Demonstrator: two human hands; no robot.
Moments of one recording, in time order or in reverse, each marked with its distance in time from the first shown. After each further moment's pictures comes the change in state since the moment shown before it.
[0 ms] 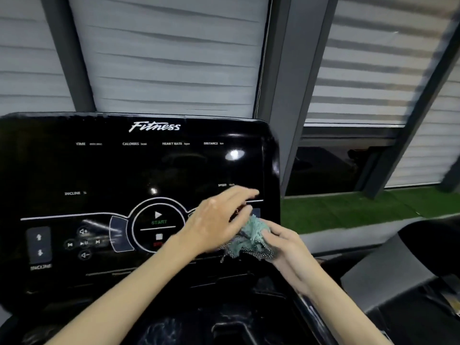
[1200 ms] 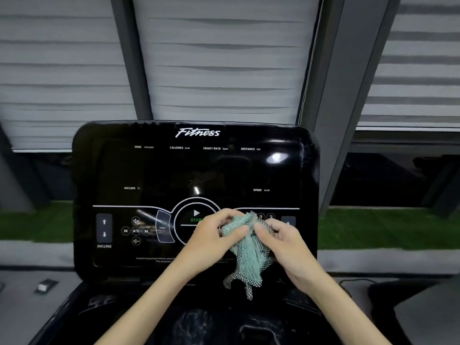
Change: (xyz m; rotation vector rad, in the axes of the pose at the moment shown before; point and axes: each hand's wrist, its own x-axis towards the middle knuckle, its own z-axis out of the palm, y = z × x) left_hand -0.054 0.015 -0.038 -0.464 0.006 -0.790; right_hand 0.025 -0.007 0.052 -0.212 -0.120 -0.082
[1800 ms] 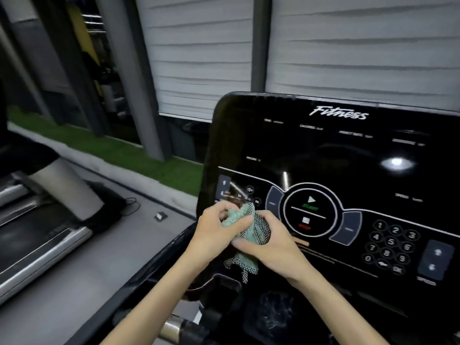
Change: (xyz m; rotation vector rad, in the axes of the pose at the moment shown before) left_hand -0.104 -0.061 -0.108 -0.075 0.591 -0.289; right_hand 0.027 0.031 0.172 -0.320 -0.444 0.010
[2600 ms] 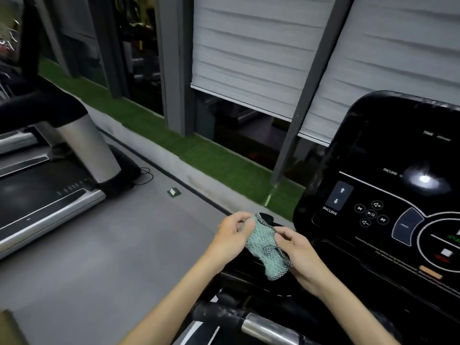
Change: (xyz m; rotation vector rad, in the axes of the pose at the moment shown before) left_hand 0.010 -0.134 -0.186 -0.158 -0.040 -0.168; right_hand 0.074 -0.005 0.199 0.304 -0.010 0.319
